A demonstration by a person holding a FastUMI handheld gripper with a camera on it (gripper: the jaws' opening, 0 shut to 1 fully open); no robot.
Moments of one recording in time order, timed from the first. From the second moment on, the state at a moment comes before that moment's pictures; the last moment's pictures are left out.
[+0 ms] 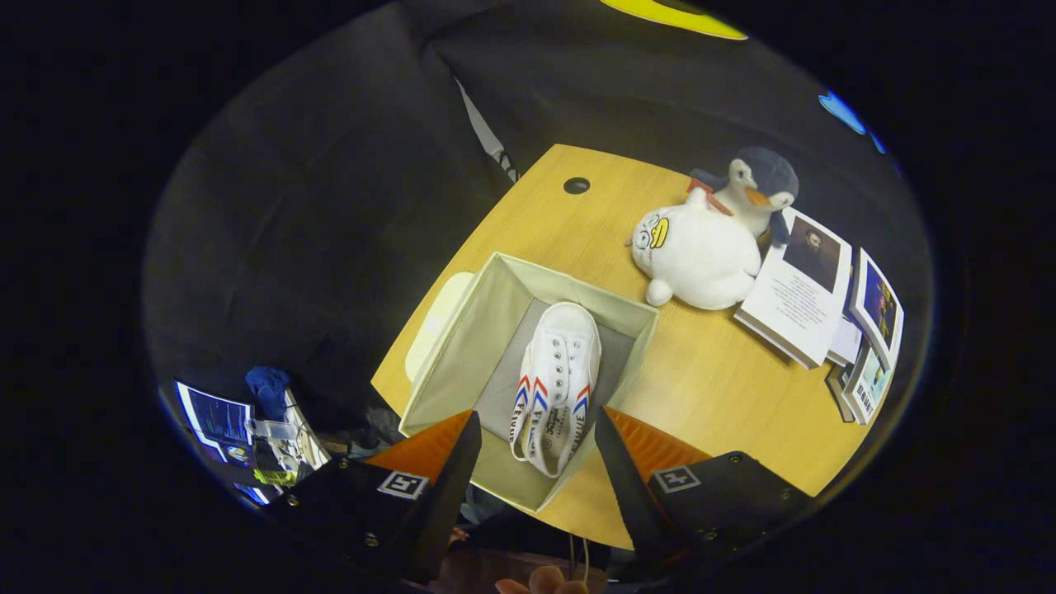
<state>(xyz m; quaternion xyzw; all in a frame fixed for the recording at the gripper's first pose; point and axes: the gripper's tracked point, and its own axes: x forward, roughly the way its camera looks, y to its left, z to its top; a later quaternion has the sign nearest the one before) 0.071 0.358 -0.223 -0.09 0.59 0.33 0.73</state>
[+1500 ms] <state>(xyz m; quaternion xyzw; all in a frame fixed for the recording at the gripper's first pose) 0.075 0.081 0.040 0.00 0.02 0.09 1.00</state>
